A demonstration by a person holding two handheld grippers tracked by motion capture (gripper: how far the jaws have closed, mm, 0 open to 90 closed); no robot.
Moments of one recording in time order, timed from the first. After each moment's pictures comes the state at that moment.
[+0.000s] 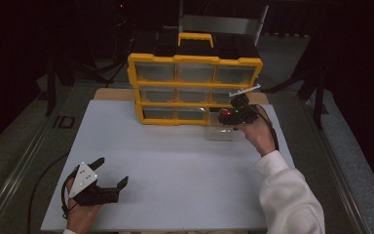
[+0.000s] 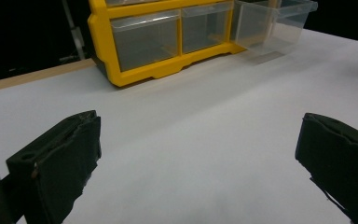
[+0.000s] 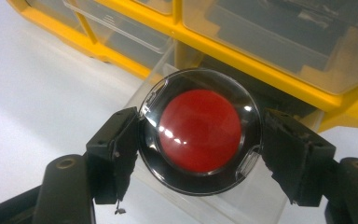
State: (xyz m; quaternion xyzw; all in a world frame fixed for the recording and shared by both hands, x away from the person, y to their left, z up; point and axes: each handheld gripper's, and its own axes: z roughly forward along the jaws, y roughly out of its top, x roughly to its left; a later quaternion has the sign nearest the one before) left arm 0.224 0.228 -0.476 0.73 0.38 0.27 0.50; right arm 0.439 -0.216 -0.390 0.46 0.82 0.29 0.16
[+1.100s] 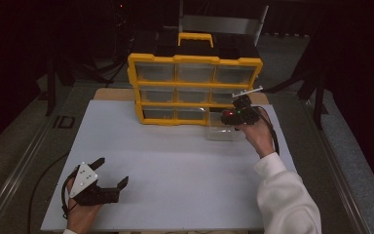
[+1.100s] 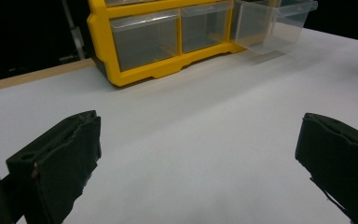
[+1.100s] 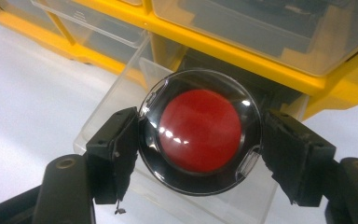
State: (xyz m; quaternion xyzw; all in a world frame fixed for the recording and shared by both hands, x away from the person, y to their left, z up) left arm 0.224 0.228 -0.476 0.73 0.38 0.27 0.50; right arm 0.442 -0.224 -0.400 0.49 0.80 0.29 0.17
